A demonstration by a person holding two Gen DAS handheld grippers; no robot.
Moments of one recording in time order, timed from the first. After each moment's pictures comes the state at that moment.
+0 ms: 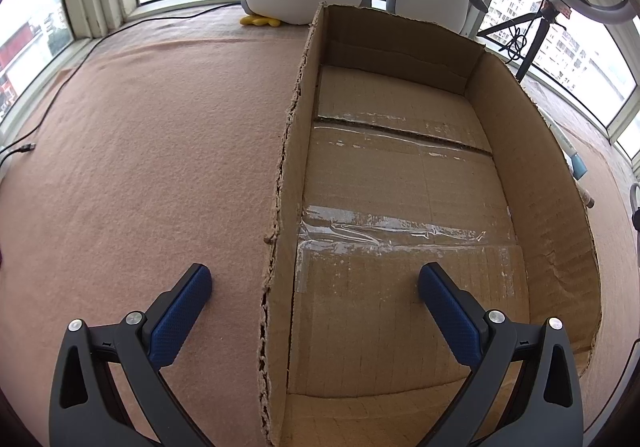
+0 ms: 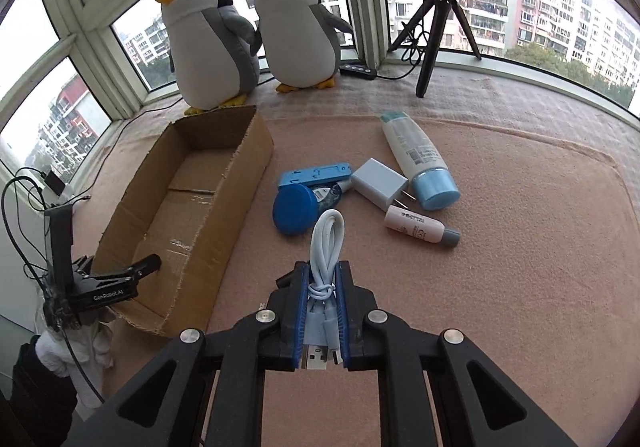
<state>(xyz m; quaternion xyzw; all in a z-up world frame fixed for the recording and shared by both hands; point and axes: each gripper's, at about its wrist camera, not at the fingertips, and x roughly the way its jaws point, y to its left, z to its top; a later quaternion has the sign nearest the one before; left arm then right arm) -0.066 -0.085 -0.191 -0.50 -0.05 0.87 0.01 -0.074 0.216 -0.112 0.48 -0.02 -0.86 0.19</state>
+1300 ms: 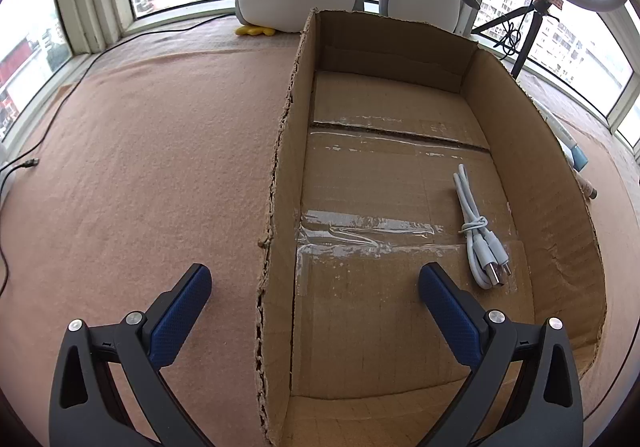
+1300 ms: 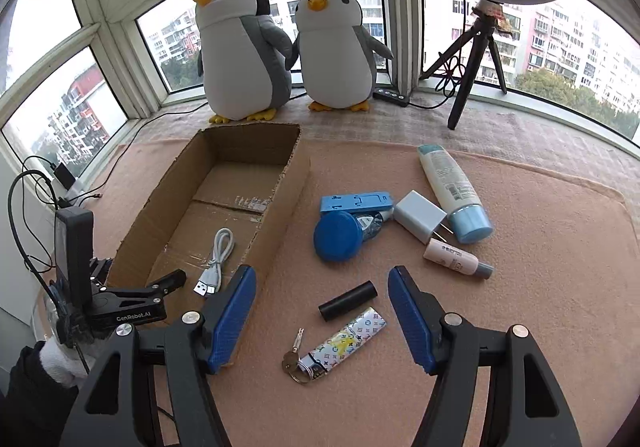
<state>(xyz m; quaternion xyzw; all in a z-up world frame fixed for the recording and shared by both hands) -0.061 -0.083 -0.190 -0.48 -0.03 0.87 0.02 -0.070 0.191 -0.103 0.46 0.00 -0.87 0.19</state>
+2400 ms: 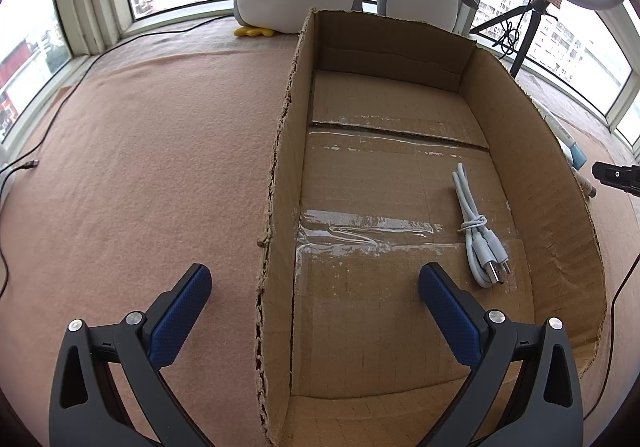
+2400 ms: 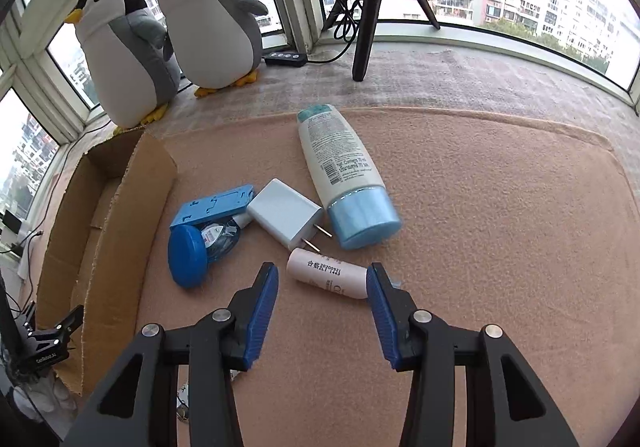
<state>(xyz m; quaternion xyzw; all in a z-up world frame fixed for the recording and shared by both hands) -0.062 -0.082 -0.190 -0.48 -0.03 0.87 0.02 -0.157 0.268 -0.165 0.52 -0.04 -0.85 0.12</state>
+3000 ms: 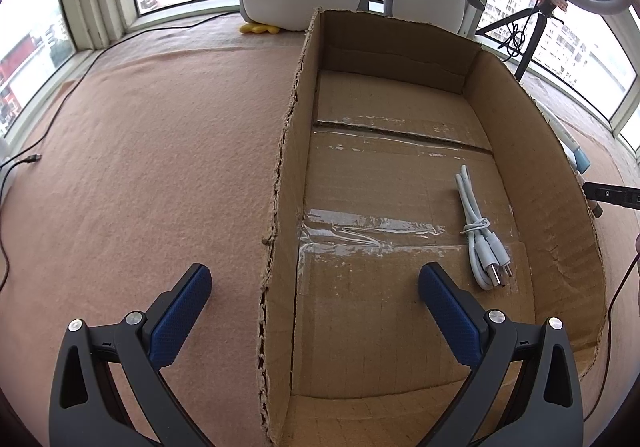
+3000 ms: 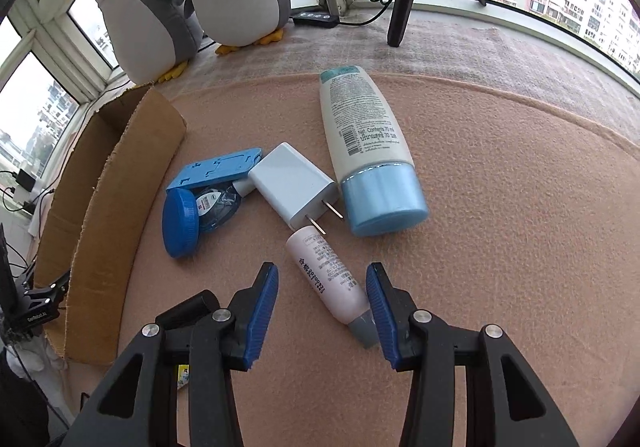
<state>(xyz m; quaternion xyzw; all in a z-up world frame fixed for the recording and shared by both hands) -0.061 -0.083 -0.191 -0.49 -0.03 0.87 0.01 -0.166 0.264 -0.189 0.55 -0.01 -0.81 0.19</state>
